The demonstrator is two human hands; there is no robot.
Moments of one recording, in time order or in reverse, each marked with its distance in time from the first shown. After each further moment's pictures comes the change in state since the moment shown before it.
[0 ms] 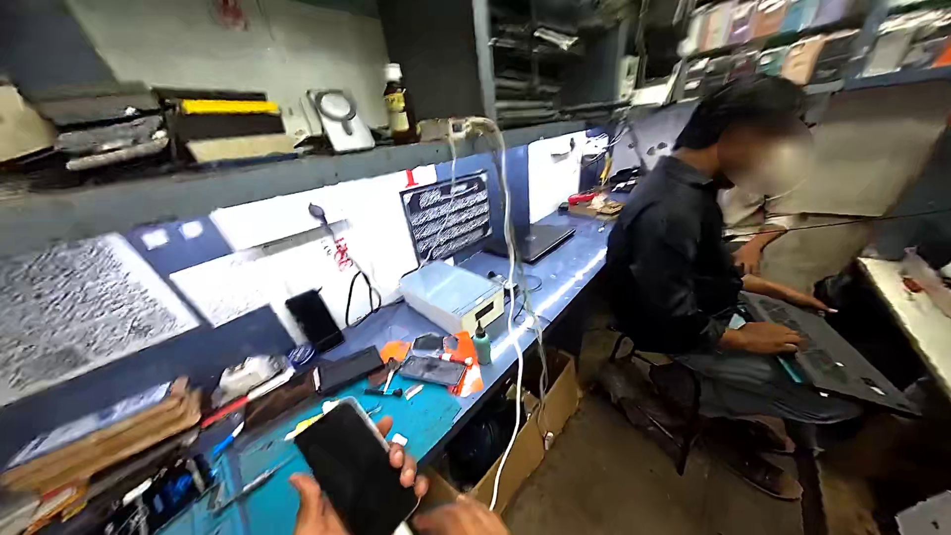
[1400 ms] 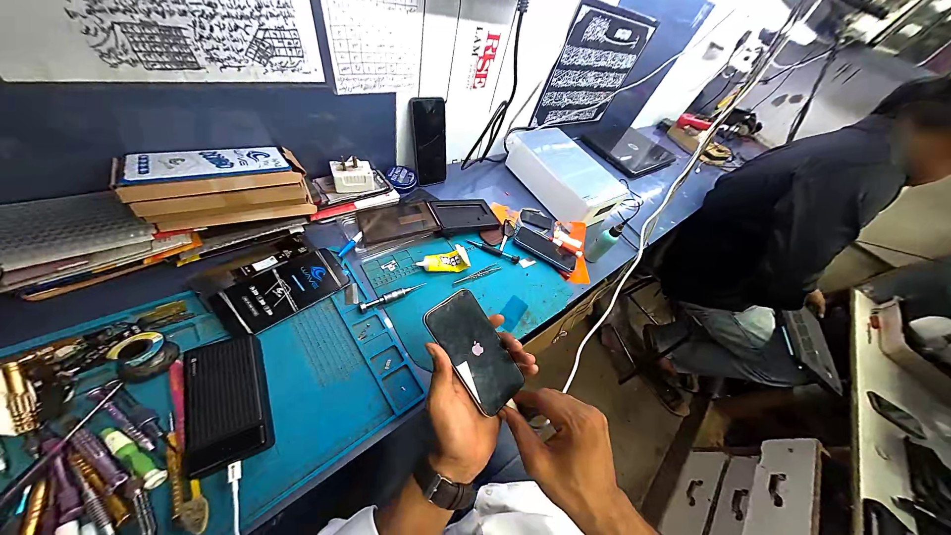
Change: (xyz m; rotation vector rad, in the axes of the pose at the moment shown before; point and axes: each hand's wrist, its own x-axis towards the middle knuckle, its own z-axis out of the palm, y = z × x) left_hand -0.085 0.081 -0.096 -0.268 0.200 0.028; right_hand -0.010 -0.073 0.119 -0.339 -0.236 0.077
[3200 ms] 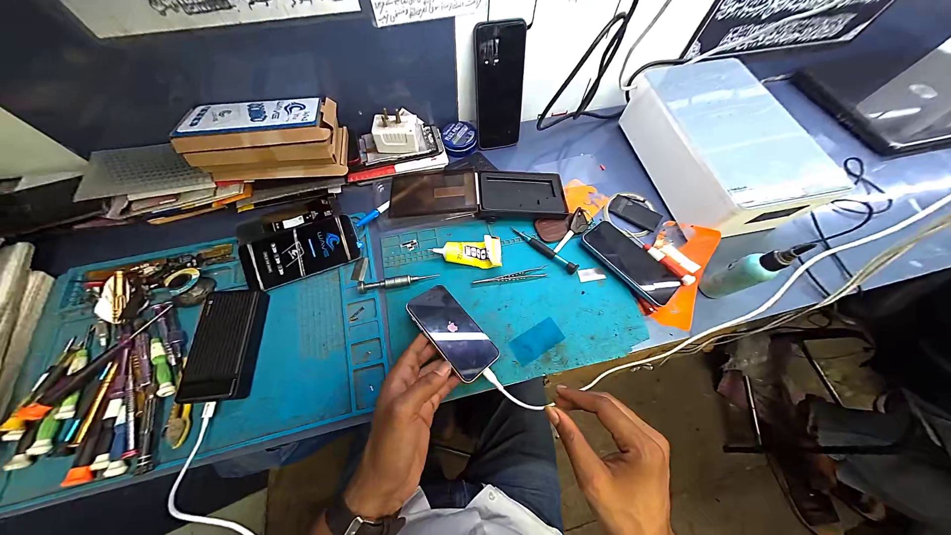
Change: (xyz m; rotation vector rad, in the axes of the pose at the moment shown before) left_hand 0.031 -0.010 -0.003 0.764 0.721 0.151; right_hand 0.063 0.155 -0.001 0.432 -0.149 -0.014
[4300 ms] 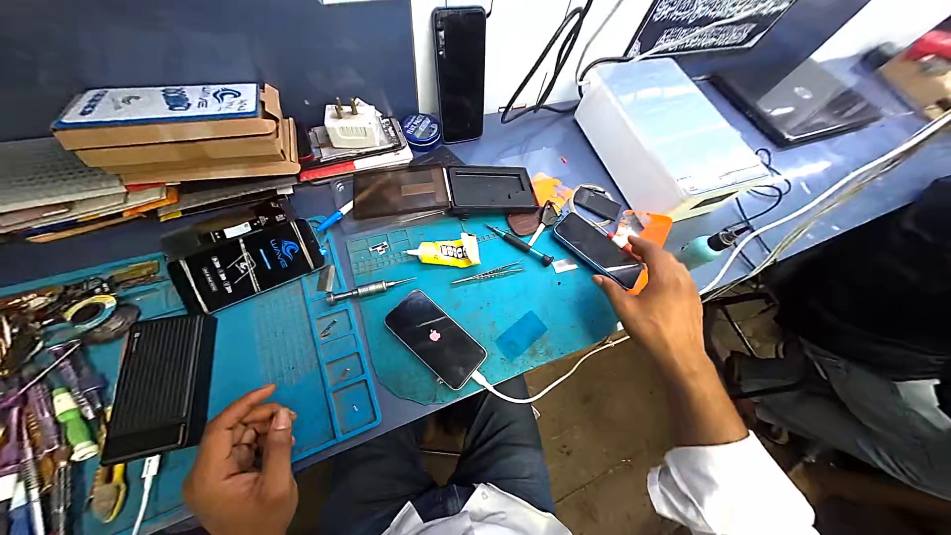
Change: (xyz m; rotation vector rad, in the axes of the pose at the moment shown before) left_hand 0.004 0.005 -0.149 0.802 0.259 0.834; right_hand 0.140 0.054 -0.054 -0.637 0.003 0.121
